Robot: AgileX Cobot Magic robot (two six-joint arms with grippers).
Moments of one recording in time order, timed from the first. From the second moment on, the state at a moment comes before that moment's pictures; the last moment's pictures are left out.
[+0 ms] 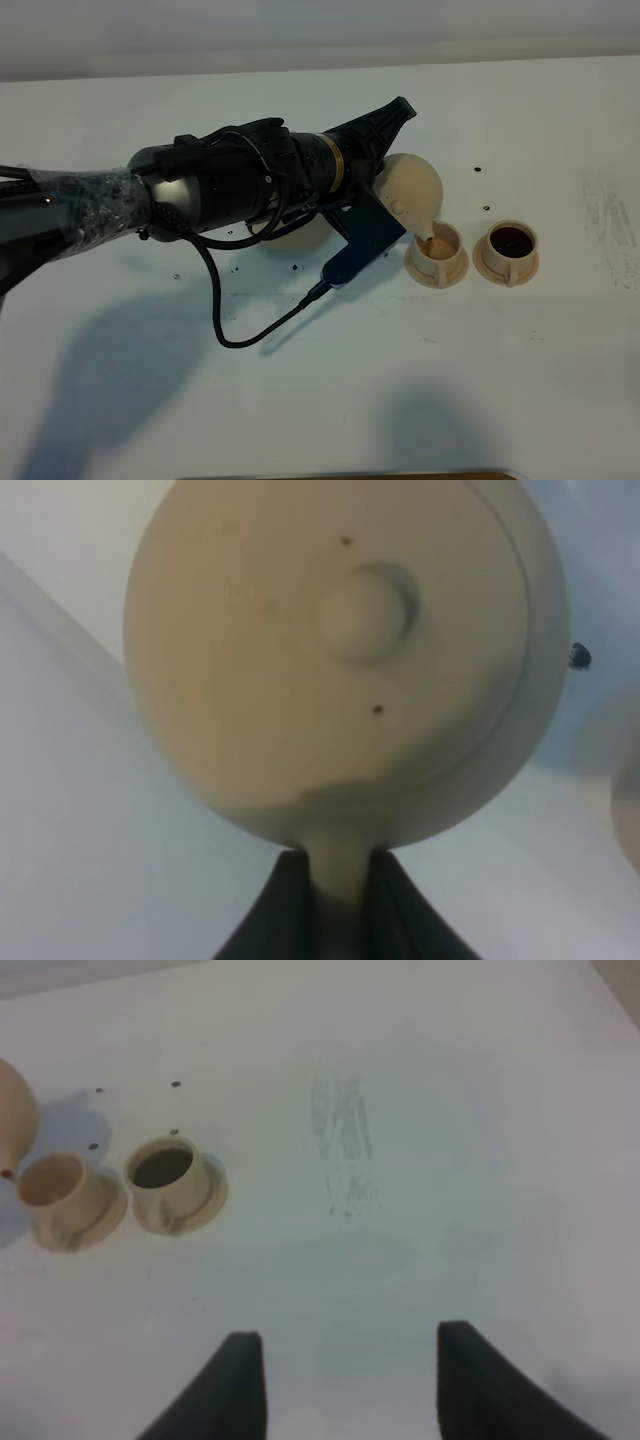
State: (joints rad) left arm -0.73 1.98 -1.31 0.68 0.12 1.24; right arm 0.11 -0.01 -0.53 -0.13 1.13 0.28
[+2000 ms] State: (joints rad) left arm -0.73 2.03 -1.36 0.82 0.04 1.32; right arm 0.11 -0.01 -0.53 -0.13 1.13 0.28
